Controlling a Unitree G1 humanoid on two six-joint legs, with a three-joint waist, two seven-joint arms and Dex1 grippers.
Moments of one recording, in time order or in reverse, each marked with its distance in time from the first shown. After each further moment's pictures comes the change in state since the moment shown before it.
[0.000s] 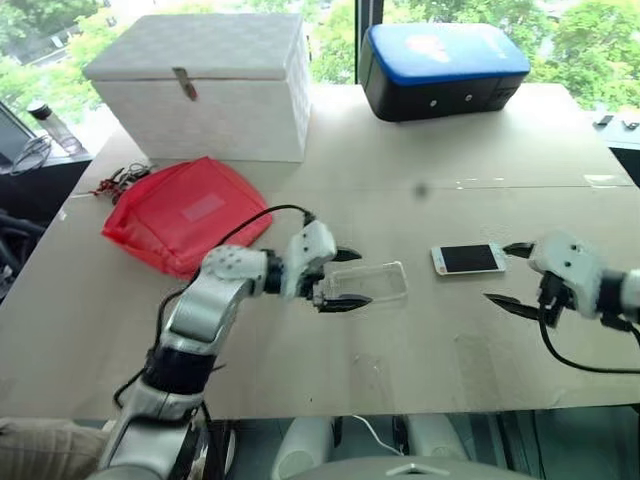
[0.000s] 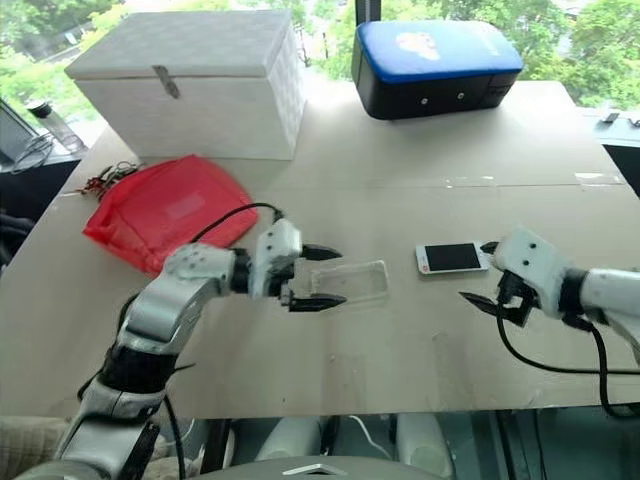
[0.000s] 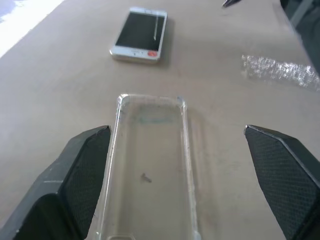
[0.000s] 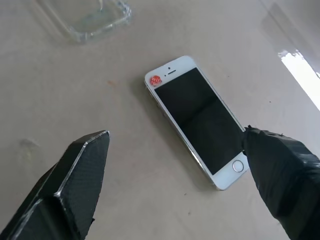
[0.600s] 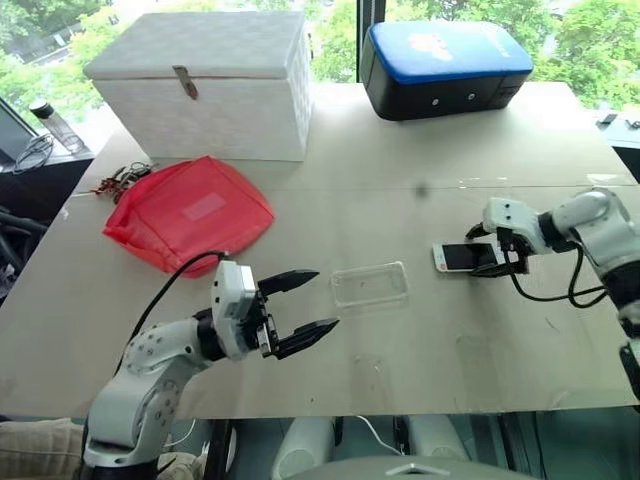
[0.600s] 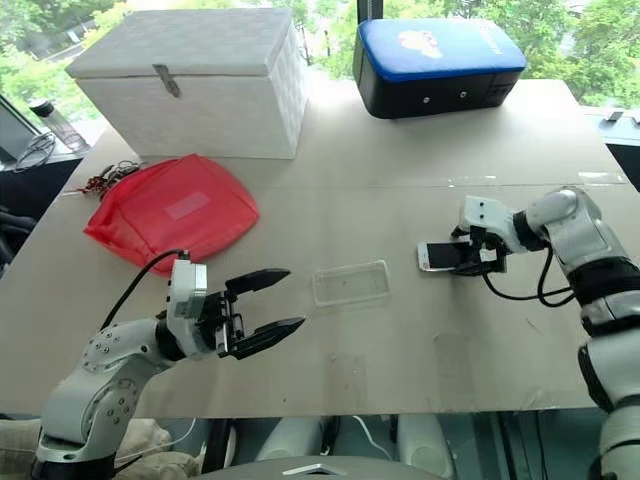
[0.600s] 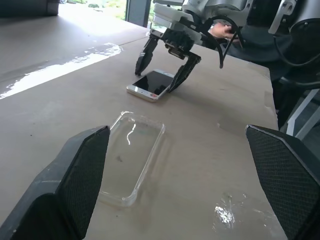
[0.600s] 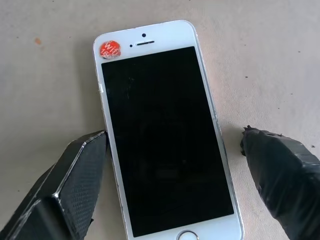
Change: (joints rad) left arm 0.440 0.032 0.240 -0.280 -0.291 -0.053 0.142; right arm -0.776 0.344 0.420 1.102 -0.416 -0.462 0.543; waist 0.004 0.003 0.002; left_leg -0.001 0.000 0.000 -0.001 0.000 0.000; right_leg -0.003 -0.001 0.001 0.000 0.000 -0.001
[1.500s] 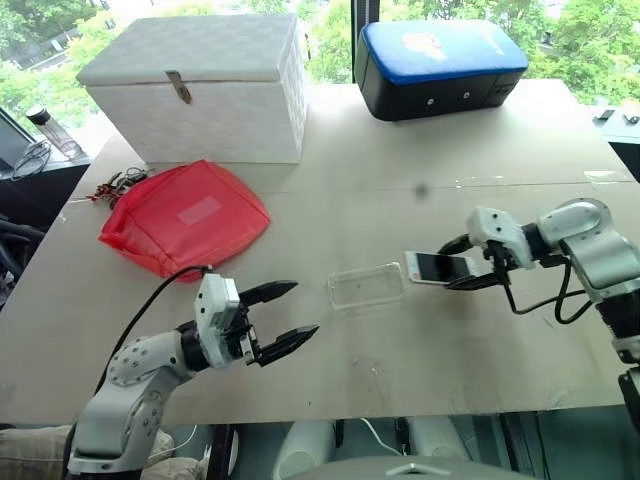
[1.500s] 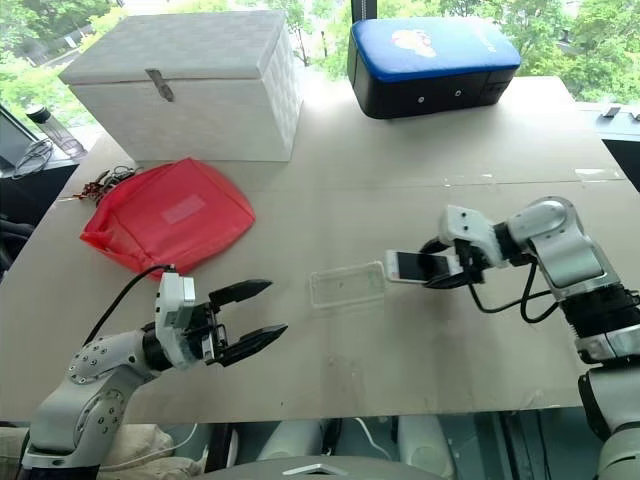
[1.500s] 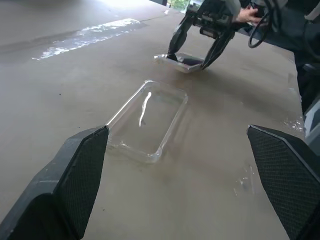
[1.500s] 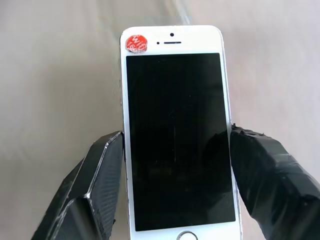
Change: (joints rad) left arm 0.062 0.070 0.012 0.141 0.002 -0.112 -0.055; right arm 0.233 0.011 -0.130 -0.715 0.160 0.368 0.015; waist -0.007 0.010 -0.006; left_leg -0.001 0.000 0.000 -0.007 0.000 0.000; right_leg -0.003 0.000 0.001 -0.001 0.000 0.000
